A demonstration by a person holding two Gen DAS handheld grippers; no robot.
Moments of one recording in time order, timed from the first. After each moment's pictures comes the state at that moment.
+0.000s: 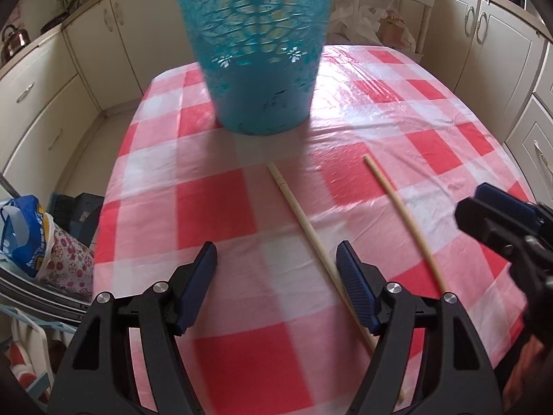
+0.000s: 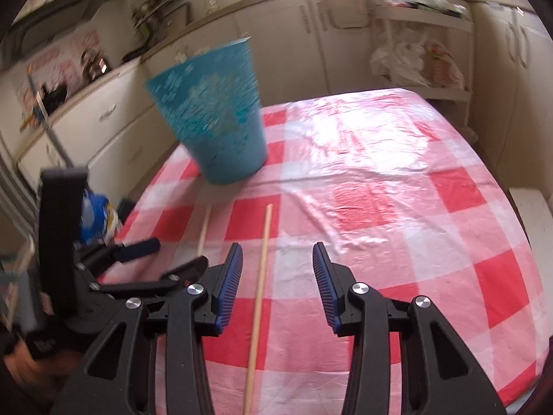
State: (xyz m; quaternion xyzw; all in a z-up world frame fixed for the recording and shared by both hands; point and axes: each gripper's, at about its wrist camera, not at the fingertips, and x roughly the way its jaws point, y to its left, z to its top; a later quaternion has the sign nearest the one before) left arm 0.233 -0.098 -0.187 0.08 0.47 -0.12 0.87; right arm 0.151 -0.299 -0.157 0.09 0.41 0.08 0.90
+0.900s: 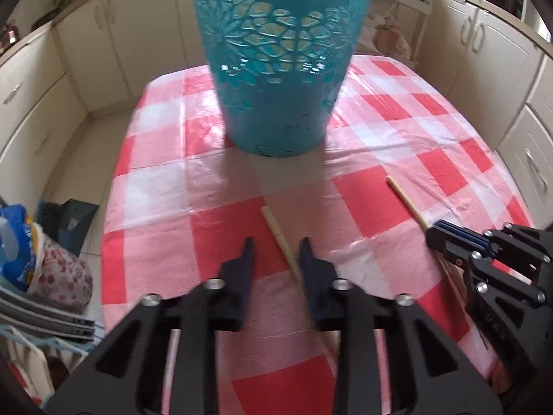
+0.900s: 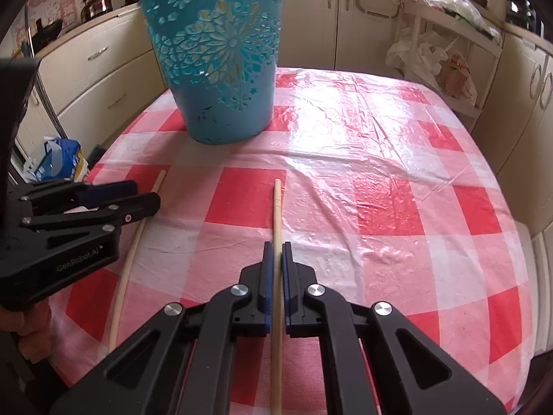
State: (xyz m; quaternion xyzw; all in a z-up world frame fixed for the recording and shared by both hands) left arm 0.267 -0.086 -0.183 0.06 0.47 -0.16 0.87; right arm 0.181 -0.281 -0.183 0.02 0.46 0.06 0.88
